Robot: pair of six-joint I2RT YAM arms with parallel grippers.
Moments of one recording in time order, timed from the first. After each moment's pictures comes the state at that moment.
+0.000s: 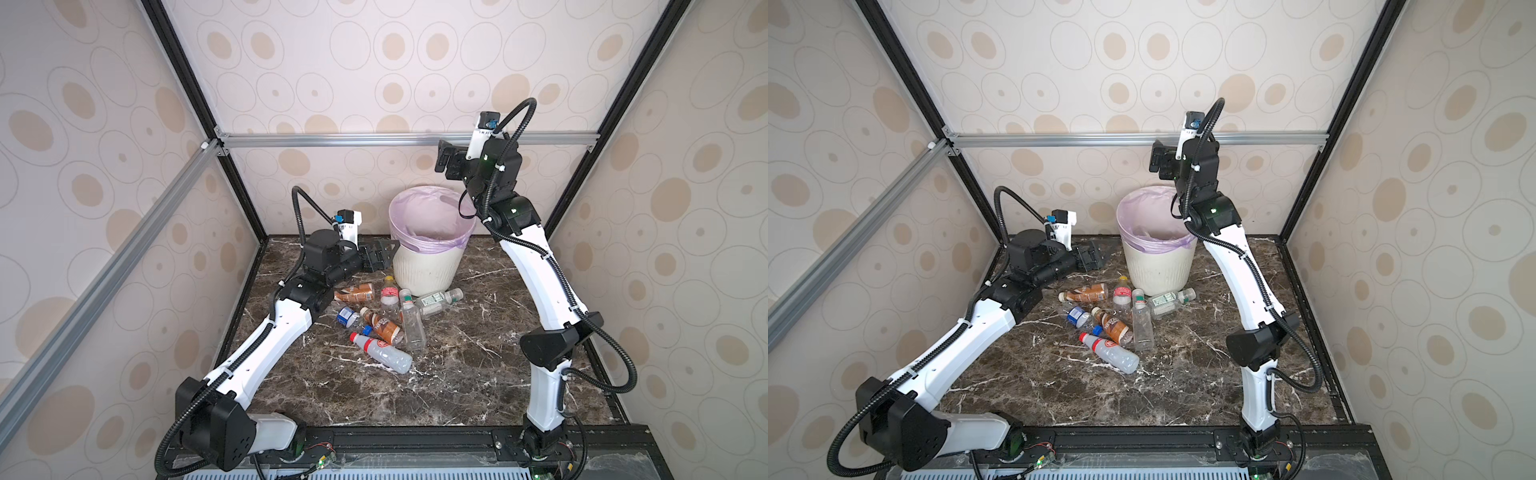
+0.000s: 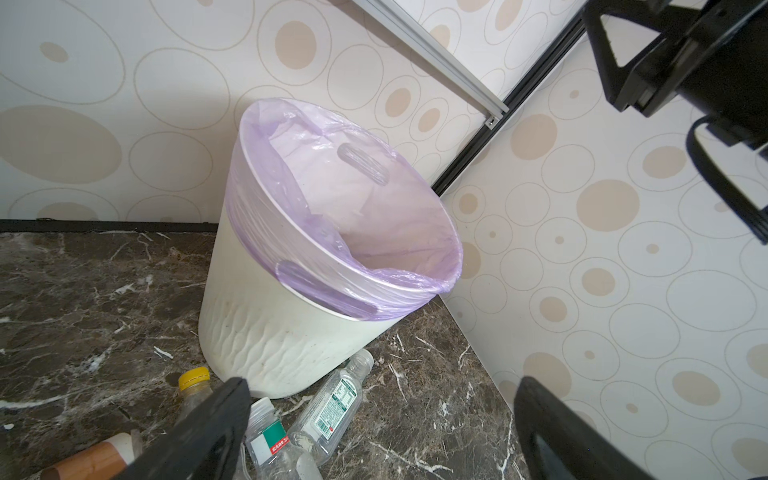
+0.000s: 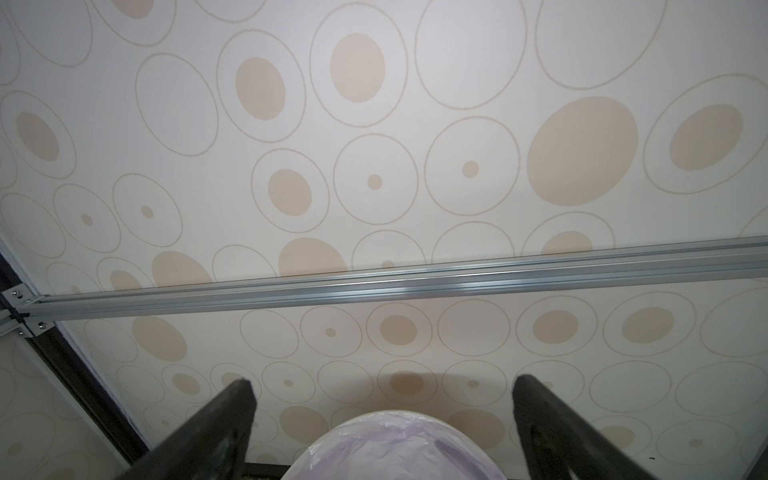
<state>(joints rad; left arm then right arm) -0.42 1.33 1.20 -0.07 0.34 -0.53 0.47 1.97 2.45 -0.40 0.33 0.13</state>
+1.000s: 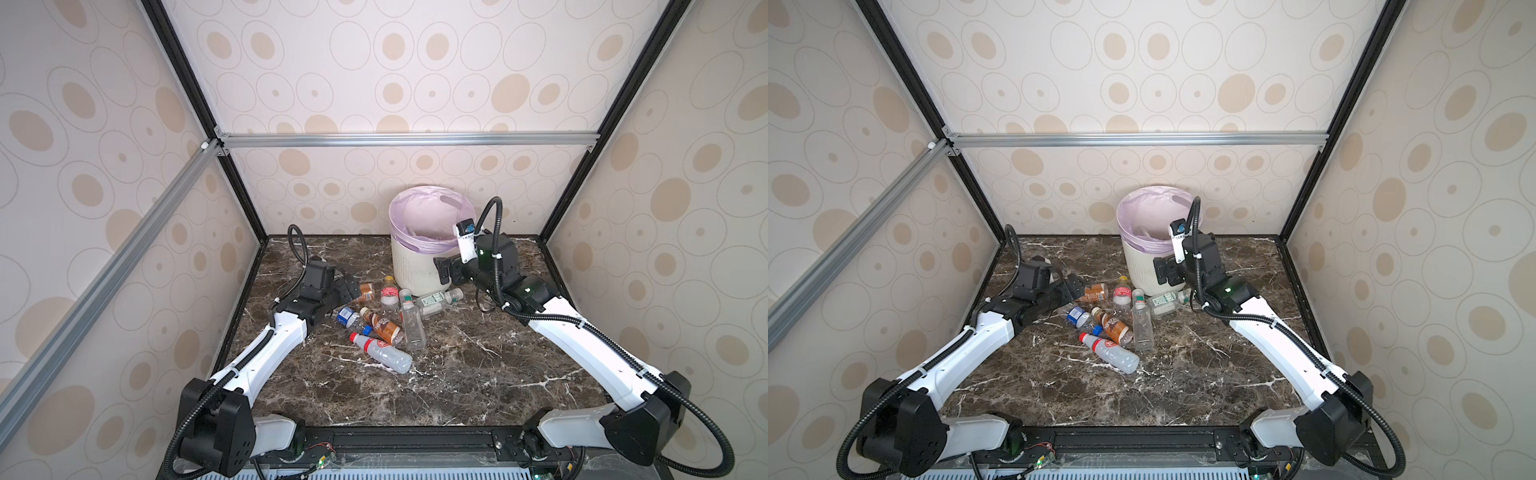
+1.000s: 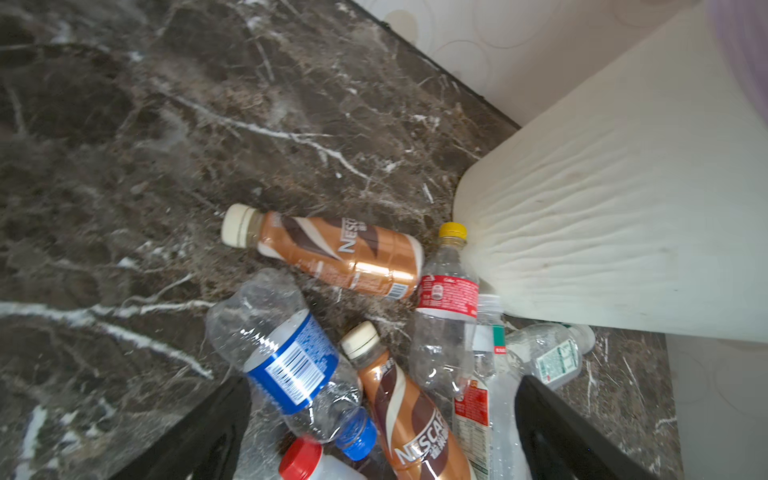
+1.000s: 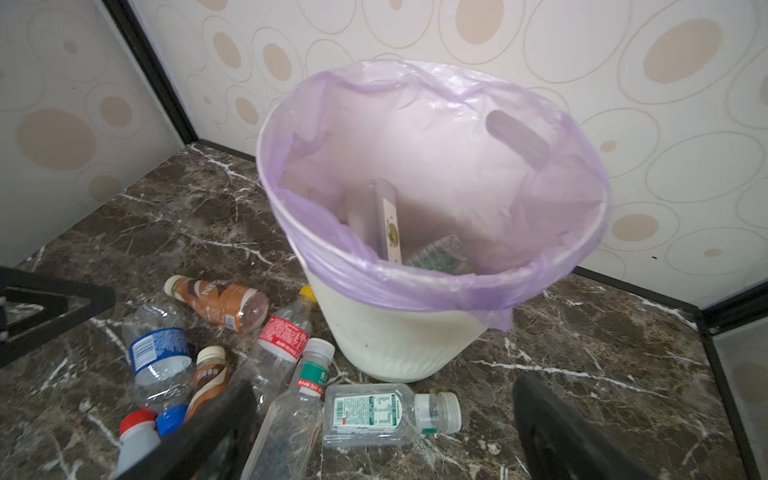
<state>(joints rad) -0.30 1.28 0.93 -0.40 -0.05 -0.75 0.61 1.32 1.28 -0.38 0.21 0.04</state>
